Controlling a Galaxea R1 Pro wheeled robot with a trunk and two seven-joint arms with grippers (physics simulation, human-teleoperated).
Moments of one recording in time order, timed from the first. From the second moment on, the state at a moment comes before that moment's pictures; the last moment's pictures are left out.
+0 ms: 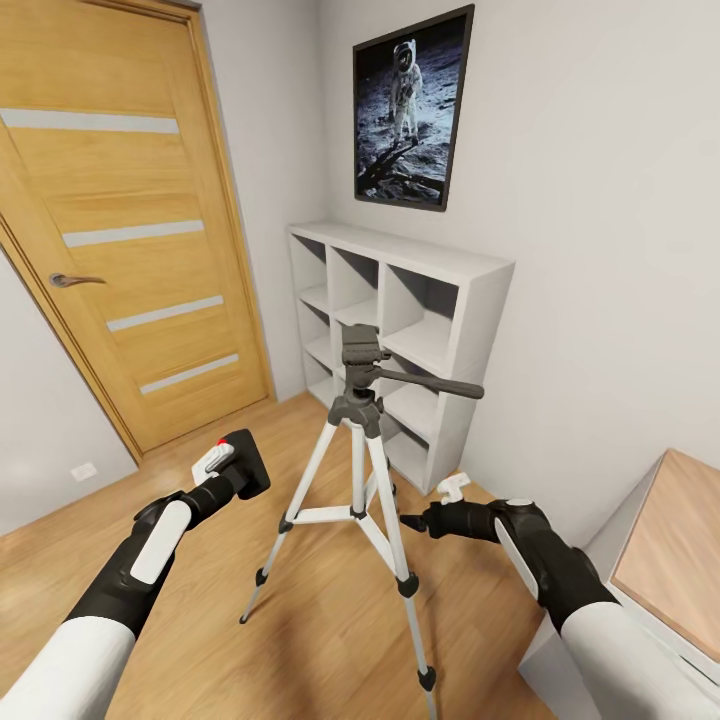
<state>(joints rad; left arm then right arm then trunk) -0.62 0.12 0.01 -0.98 0.84 0.46 0.08 -0.67 -0.10 0.15 -0.85 -0.04 0.51 0.68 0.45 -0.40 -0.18</state>
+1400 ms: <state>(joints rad) -0.62 0.12 0.01 -0.98 0.84 0.46 0.08 -0.67 -0.08 0.16 -0.76 -0.06 0.42 0.71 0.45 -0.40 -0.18</state>
